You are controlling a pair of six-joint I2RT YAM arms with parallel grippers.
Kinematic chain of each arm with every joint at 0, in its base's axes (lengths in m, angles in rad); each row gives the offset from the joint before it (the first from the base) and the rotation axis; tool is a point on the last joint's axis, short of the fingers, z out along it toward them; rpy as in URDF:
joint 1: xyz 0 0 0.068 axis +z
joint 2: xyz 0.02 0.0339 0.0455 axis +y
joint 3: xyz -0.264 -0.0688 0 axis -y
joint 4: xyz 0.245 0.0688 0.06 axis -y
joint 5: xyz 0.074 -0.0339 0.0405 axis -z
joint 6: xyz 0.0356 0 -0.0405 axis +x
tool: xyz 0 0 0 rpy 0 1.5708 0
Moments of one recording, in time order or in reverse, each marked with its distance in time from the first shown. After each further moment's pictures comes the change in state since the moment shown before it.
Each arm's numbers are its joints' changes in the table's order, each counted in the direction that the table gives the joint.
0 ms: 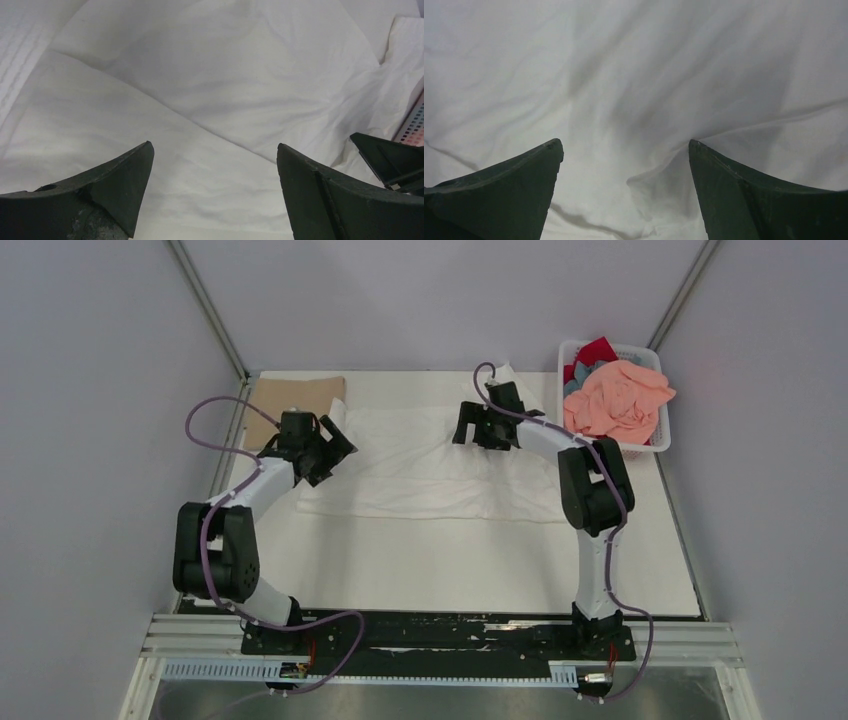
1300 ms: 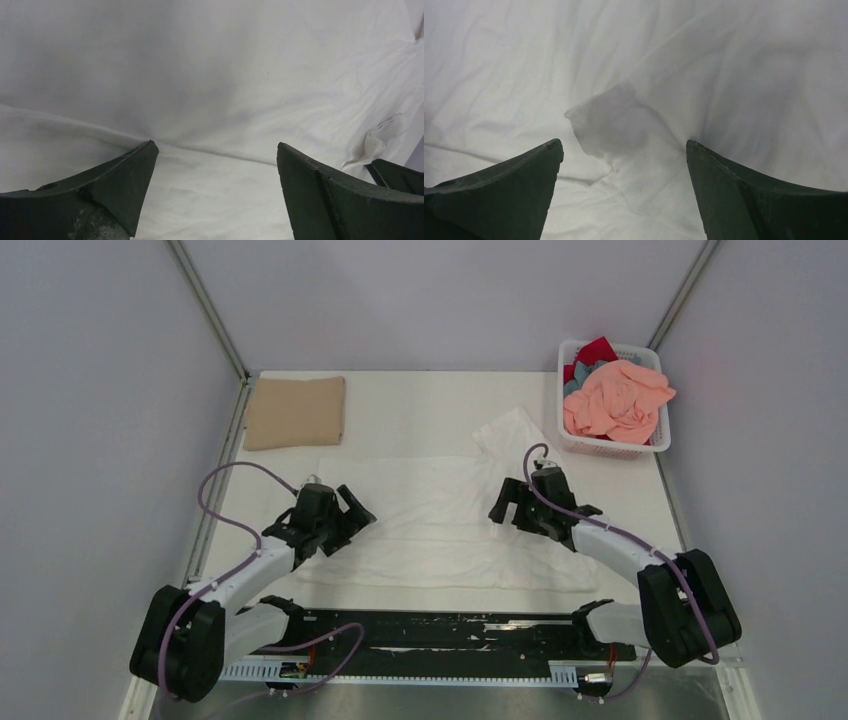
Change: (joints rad) left arm -0.250 -0.344 -0.481 0.057 -0.021 -0.133; right arm 0.032 -0.785 -0.932 0.129 0.079 0.171
